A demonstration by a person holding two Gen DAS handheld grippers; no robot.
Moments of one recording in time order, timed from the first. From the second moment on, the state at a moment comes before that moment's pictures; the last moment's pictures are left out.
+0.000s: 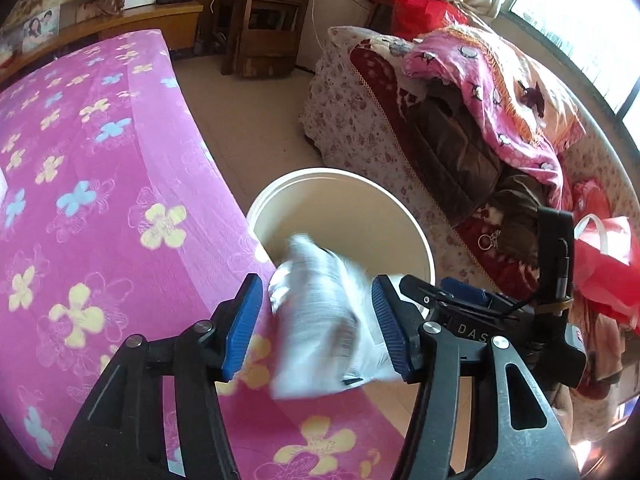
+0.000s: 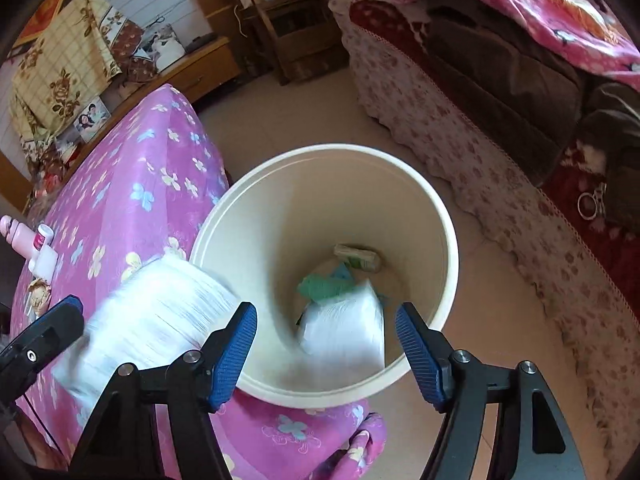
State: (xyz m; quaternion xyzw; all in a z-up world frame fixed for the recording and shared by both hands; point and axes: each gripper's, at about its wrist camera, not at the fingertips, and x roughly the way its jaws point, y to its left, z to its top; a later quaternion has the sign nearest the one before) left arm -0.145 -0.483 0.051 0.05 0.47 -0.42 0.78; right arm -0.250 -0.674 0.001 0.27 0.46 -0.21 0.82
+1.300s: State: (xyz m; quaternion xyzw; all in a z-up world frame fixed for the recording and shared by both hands) left arm -0.122 -0.348 0.077 0.03 0.44 -0.30 0.85; right arm -0.207 -0.540 0.071 0.19 0.43 -0.13 0.87
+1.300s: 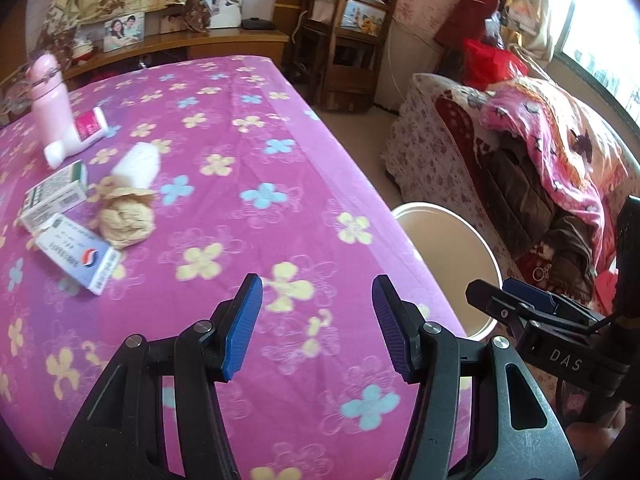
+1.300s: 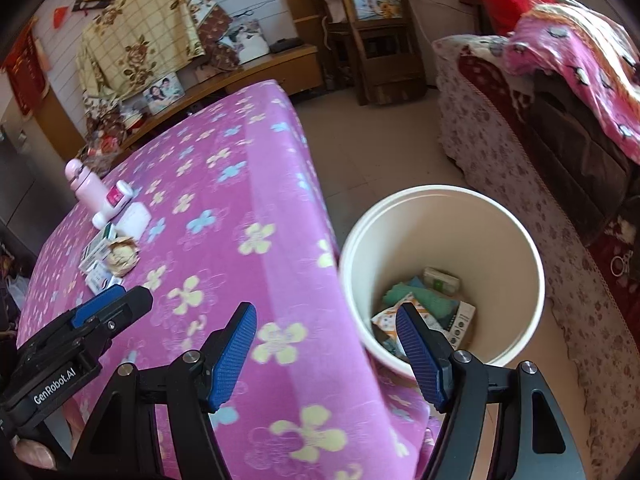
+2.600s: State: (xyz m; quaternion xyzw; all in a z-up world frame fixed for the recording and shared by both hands) left arm -0.013 -0.159 0.037 -0.14 0.50 -0.13 0.84; right arm -0.118 -0.399 0.057 0.12 0.47 -0.01 0.87
